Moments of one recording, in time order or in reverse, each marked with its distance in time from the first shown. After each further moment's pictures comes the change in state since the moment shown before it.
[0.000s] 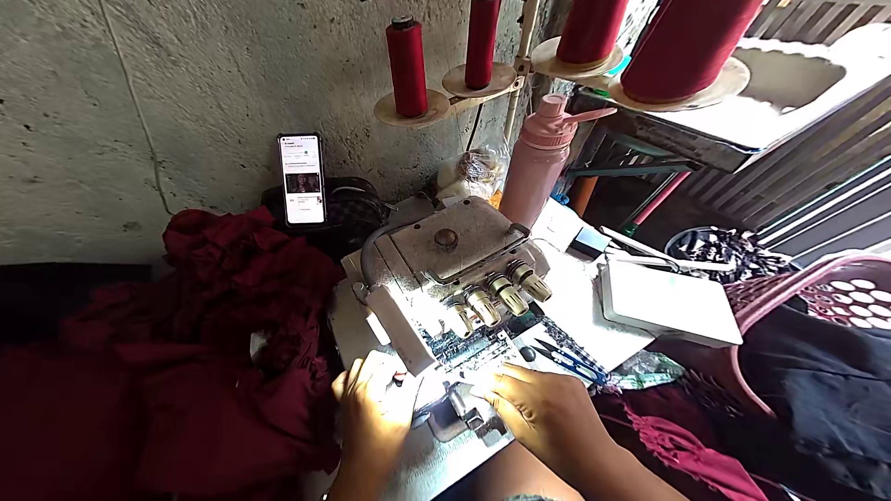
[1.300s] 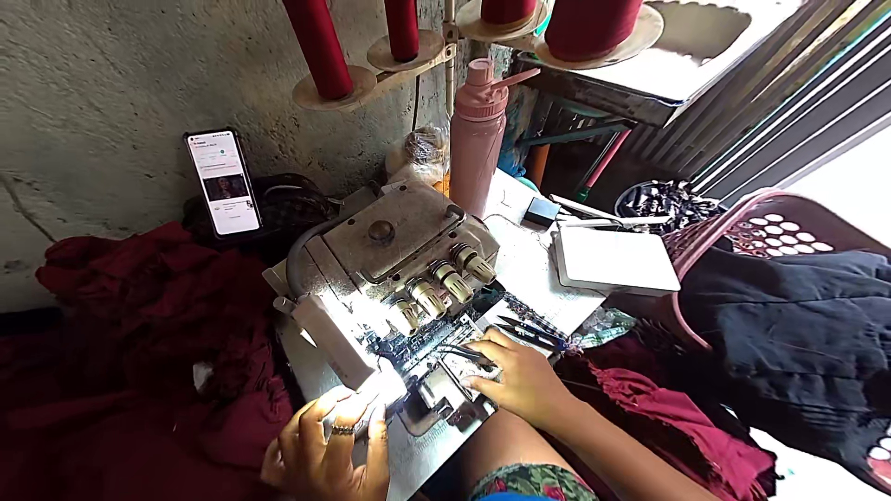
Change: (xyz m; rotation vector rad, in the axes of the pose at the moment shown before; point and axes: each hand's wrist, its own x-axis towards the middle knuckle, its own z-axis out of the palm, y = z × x) left_hand -0.030 0.015 -0.014 0.228 0.111 0.142; right_hand -0.042 0.043 0.016 0.232 -0.293 0.464
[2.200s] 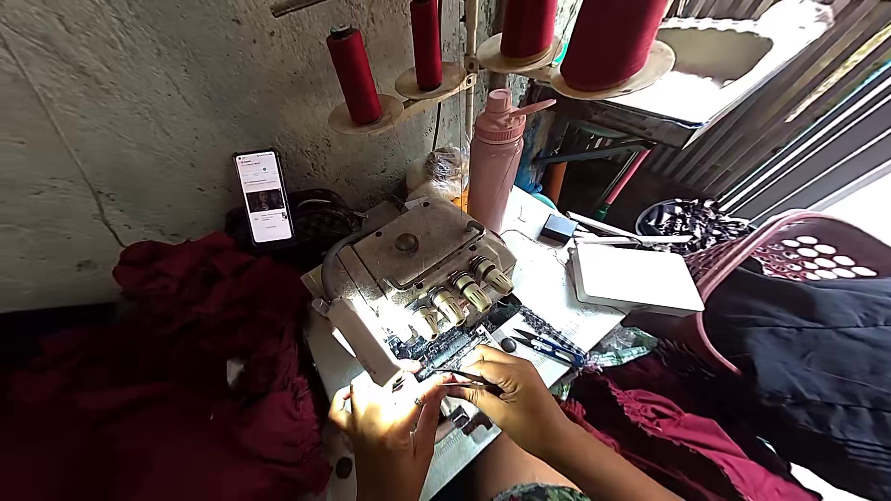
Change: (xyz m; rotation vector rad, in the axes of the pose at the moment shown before) left_hand 0.021 0.018 0.023 -0.193 -0.030 0.117; right_hand 0.015 -0.045 0.007 0.454 0.217 -0.278
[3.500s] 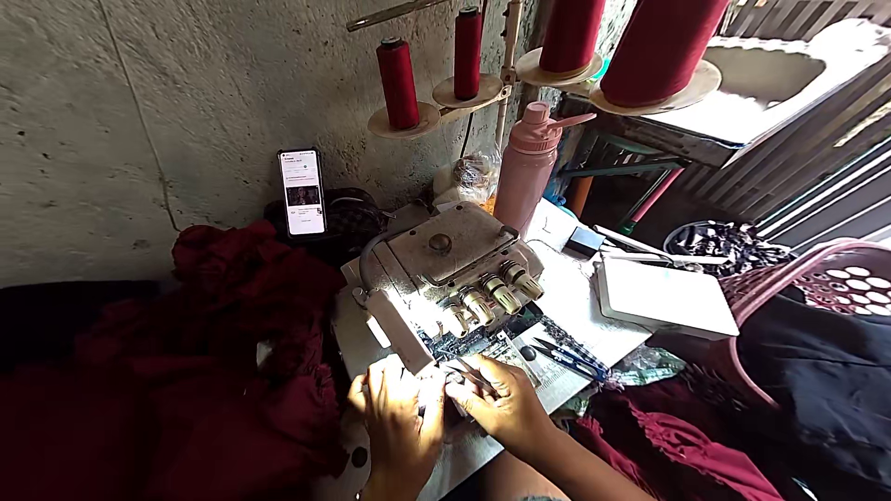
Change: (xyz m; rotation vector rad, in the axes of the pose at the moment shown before) left_hand -0.002 -0.011 0.001 0.069 0.003 -0.120; right_hand 0.004 0.000 0.033 0.048 0.022 -0.031
